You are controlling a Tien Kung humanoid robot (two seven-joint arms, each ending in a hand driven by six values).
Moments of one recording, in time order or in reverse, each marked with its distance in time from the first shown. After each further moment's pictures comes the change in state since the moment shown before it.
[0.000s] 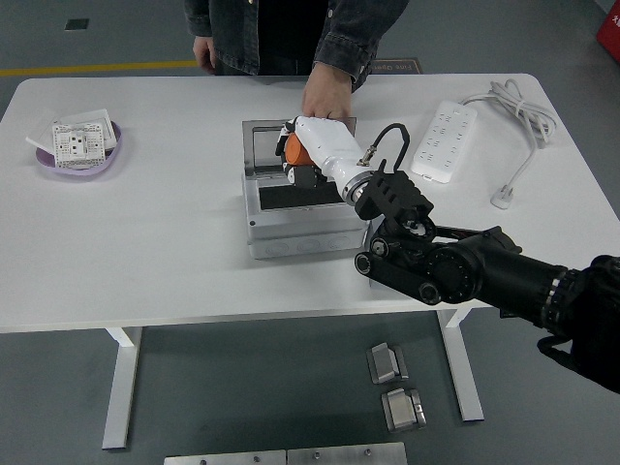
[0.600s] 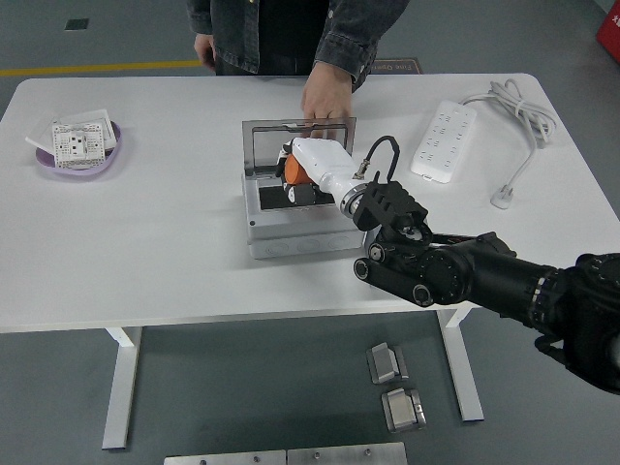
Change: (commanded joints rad) left arm -0.010 -0.003 -0.011 -0.002 0.015 0.004 -0.006; right arm 0.007 0.033 -0.079 -0.082 0.079 0.036 0.061
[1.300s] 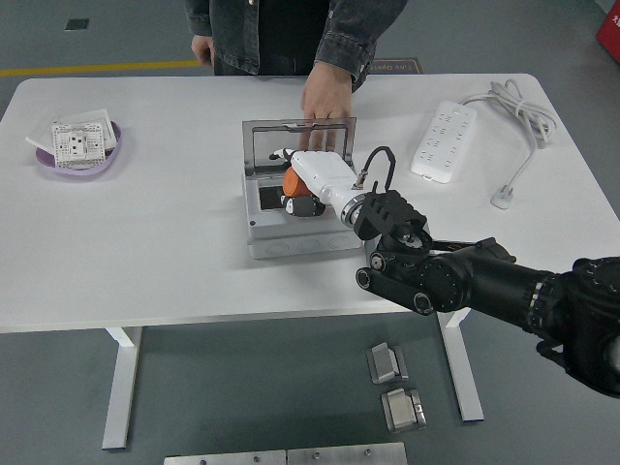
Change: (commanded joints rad) left arm -0.006 -0.001 -0.010 -0.002 0.015 0.001 -0.002; right arm -0.013 0.002 -0.044 -0.016 0.005 0.006 0.013
